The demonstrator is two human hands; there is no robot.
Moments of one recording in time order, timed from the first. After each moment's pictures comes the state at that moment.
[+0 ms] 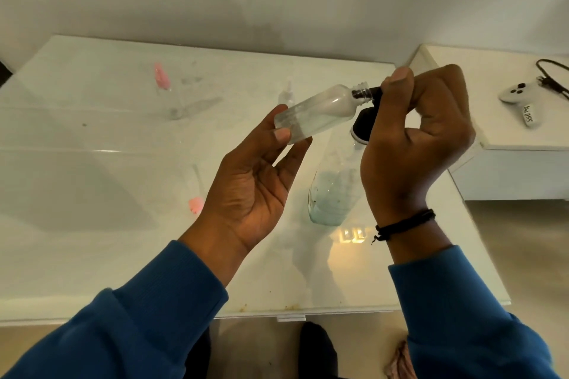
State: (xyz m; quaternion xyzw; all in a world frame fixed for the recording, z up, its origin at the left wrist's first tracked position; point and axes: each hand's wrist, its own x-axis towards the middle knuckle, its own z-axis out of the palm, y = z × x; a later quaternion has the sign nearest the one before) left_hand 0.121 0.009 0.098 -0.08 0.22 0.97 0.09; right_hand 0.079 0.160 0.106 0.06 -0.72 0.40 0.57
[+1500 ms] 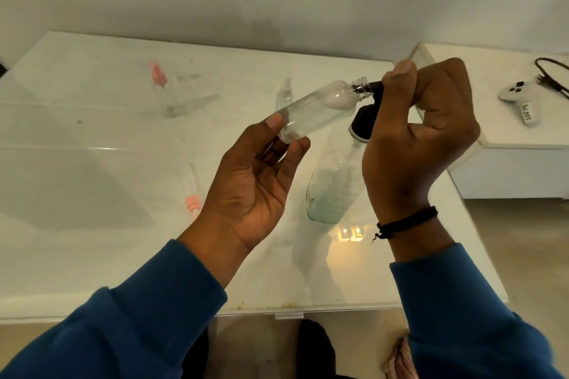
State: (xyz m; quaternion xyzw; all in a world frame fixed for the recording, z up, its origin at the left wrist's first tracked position) left_hand 0.121 0.011 0.099 -0.15 0.21 0.96 0.13; right_hand 0.077 0.163 0.110 0.08 -0.71 0.41 0.57
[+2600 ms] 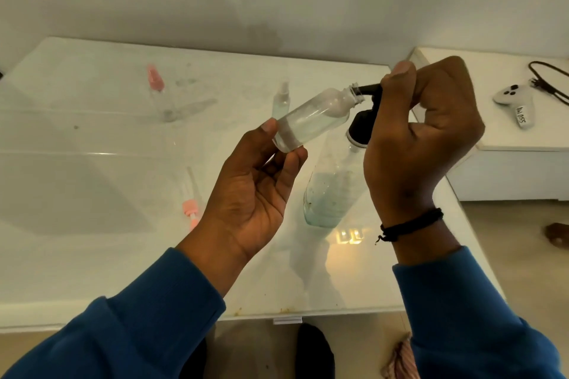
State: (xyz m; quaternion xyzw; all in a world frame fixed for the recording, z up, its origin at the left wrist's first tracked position) left_hand 0.119 0.012 0.093 -0.15 0.21 0.95 0.15; right_hand 0.076 0.167 0.112 0.07 -0.71 0.39 0.58
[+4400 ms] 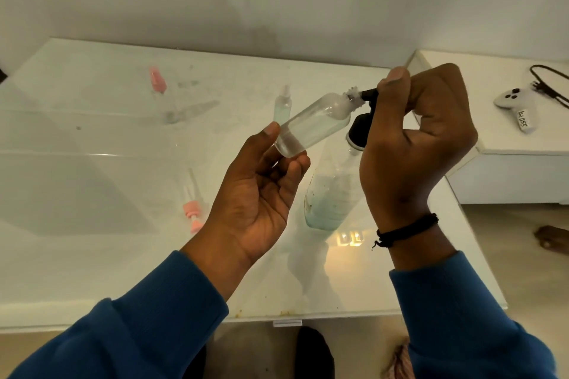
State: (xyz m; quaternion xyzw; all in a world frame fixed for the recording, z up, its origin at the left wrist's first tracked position) left_hand 0.121 0.013 0.091 -0.18 0.21 0.94 0.18; right_hand 0.080 0.161 0.111 0.07 -0.71 0.40 0.57
